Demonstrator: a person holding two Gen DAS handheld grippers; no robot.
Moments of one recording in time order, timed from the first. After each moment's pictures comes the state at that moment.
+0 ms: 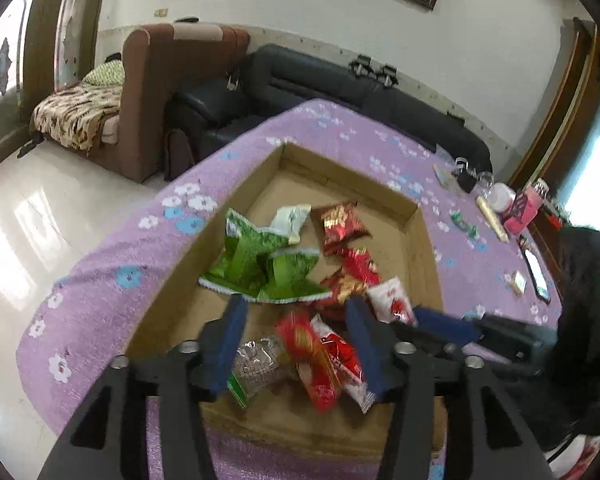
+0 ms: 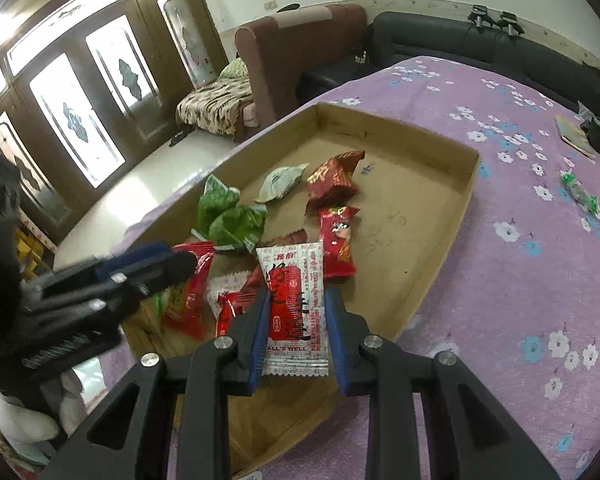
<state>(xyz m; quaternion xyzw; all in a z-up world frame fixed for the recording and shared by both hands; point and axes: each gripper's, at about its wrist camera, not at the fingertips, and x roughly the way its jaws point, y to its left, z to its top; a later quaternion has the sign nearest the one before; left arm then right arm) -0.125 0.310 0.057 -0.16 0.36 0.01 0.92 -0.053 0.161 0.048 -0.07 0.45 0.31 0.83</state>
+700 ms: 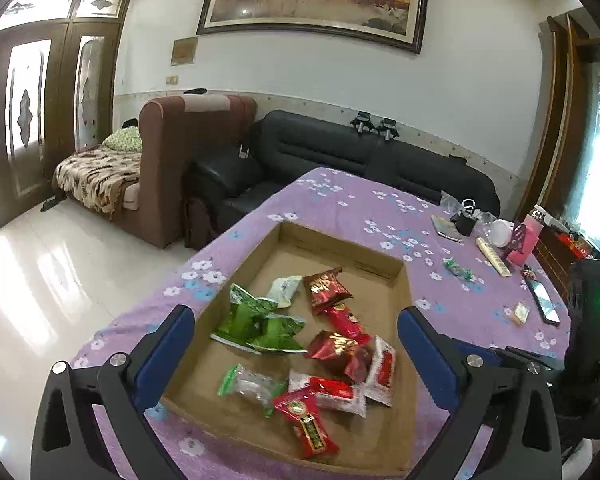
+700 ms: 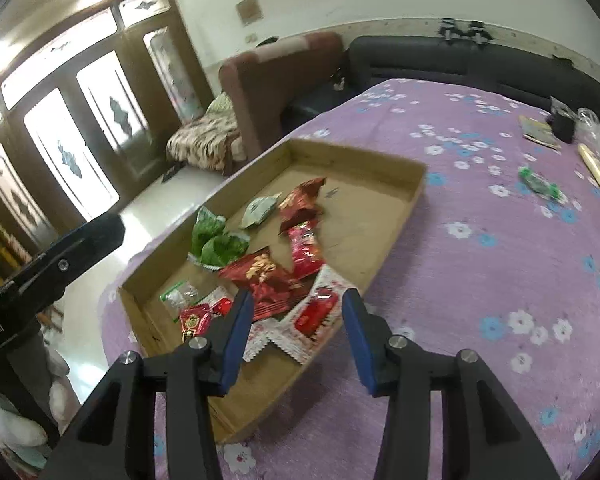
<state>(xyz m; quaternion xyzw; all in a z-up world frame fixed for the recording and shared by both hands) -0.153 0.280 0.101 -0.11 0.27 0.06 0.96 -0.070 0.104 0.075 0.01 0.41 0.29 0.87</state>
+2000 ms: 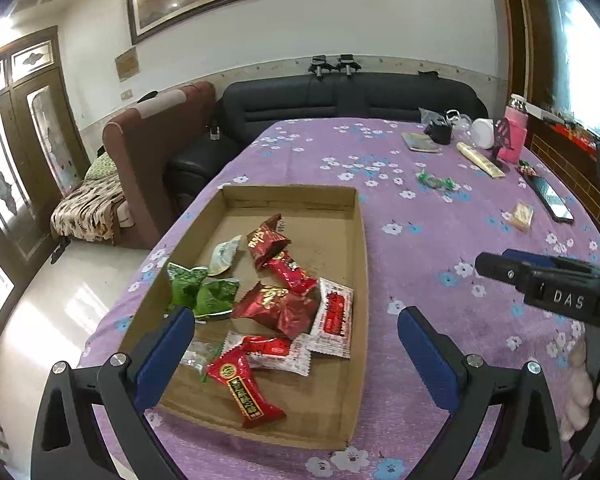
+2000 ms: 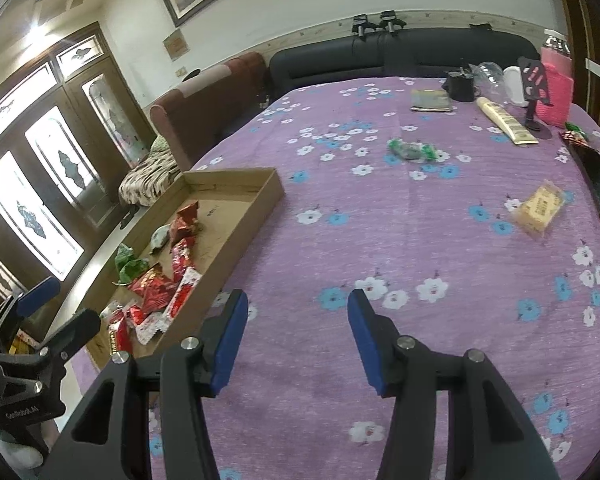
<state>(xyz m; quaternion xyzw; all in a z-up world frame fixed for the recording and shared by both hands) -0.140 0.179 0.088 0.04 0.34 0.04 0.94 -0.055 -0.015 0.070 0.06 0.41 0.19 0.89</state>
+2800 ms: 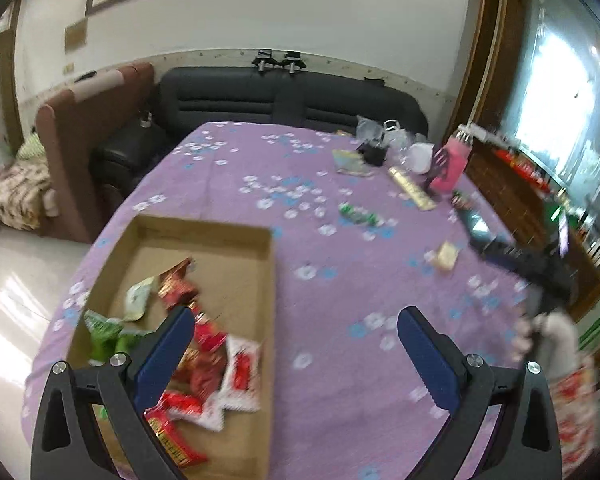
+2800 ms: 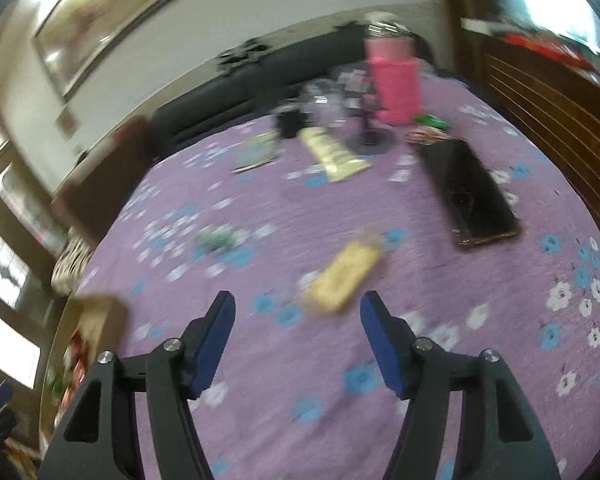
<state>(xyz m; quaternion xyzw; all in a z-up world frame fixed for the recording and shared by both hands) -0.083 0.167 0.145 -0.05 0.37 -0.10 0.92 0.024 -0.197 0.082 0.18 0.40 -0.02 0.90</state>
